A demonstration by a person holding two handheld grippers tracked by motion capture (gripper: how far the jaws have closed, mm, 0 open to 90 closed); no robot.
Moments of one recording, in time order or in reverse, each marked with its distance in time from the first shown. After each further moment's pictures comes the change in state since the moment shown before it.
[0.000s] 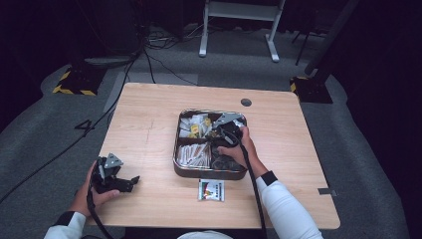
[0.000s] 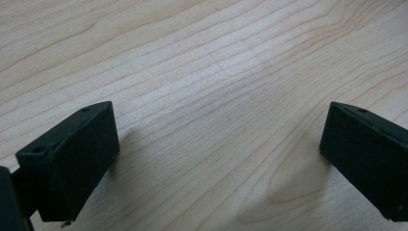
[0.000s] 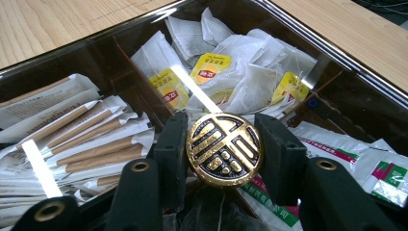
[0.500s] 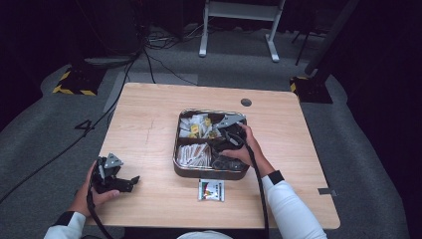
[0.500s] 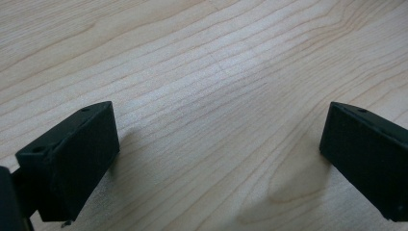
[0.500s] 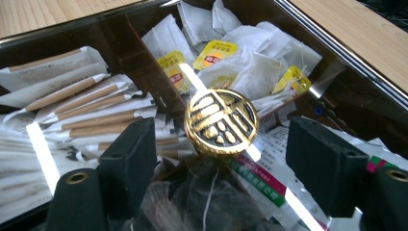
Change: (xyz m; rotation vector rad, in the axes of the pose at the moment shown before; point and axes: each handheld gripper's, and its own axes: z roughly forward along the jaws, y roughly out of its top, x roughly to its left) left arm 0.000 0.000 0.000 0.000 0.000 0.000; right arm -0.008 -0.009 -0.008 0.005 0.046 -0.084
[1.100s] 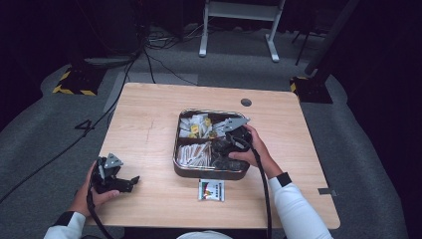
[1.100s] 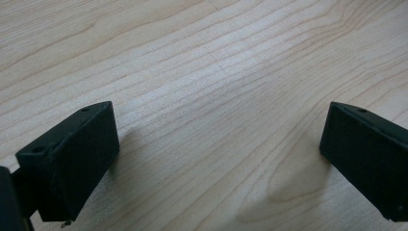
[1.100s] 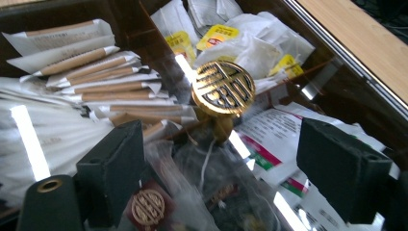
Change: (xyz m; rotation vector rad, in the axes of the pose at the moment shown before) left arm 0.000 0.000 0.000 -0.001 0.001 0.002; right arm 0.003 -0.007 -0.020 0.026 -0.016 -0.075
